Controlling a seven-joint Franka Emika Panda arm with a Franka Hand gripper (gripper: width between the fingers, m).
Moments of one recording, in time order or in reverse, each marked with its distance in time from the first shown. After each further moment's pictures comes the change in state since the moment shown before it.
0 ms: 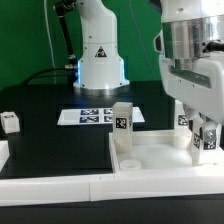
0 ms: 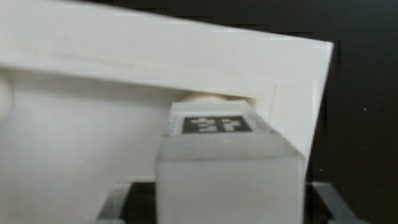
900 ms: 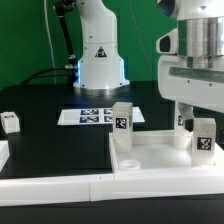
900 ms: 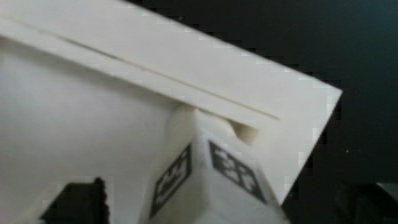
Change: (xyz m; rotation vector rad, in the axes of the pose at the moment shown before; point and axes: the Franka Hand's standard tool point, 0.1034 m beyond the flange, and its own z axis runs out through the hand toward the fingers) arm -0.007 0.002 0.003 0.008 0.119 -0.532
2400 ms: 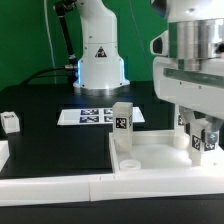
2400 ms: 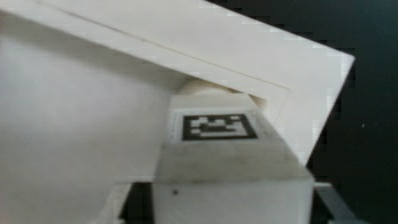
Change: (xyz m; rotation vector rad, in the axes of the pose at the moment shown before) arm 0.011 0.005 0.002 0.004 -0.064 0.347
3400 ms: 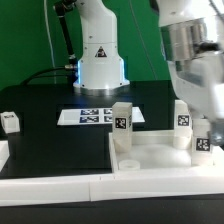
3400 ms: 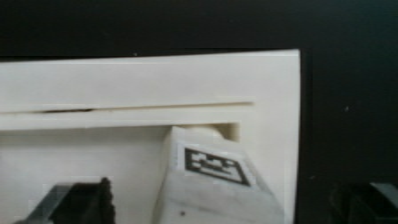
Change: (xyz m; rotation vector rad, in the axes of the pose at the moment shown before) arm -0.019 -0.010 -0.004 0.089 -0.050 -0.061
